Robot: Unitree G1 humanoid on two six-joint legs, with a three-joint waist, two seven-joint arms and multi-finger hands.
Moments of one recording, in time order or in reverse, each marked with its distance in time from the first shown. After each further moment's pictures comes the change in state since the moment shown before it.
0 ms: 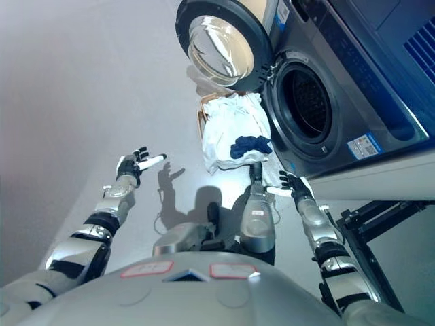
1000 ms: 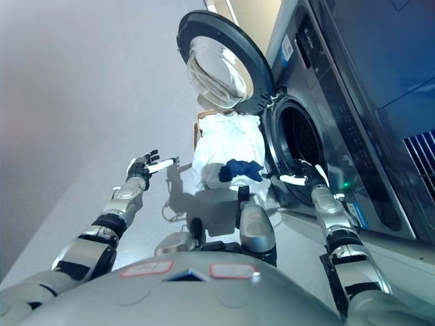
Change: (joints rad) left arm -0.028 -0.027 -0.022 -0.006 0.029 0.004 -0.009; right arm -0.118 -0.076 -0.005 0.025 -0.010 -0.002 0.016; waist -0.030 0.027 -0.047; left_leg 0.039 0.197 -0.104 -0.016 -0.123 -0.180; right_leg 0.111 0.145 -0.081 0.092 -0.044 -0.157
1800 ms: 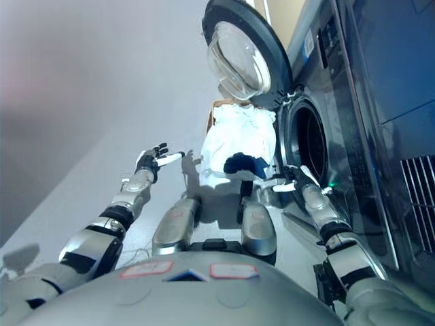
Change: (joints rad) left arm -0.064 -0.032 -0.049 0.046 -0.011 -0.003 0.008; right arm -0.143 0.011 0.219 0.165 -0.180 -0.019 -0.040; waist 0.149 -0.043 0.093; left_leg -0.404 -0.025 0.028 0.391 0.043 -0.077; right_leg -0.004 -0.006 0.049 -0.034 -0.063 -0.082
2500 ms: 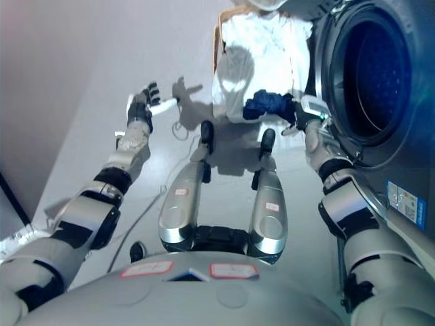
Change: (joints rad) left arm -0.305 0.040 -0.069 -0.115 -0.088 -0.087 0.126; right arm -0.508 -0.027 0.228 0.211 -0.342 0.020 -0.218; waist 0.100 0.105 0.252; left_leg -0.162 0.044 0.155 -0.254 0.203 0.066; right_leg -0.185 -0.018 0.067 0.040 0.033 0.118
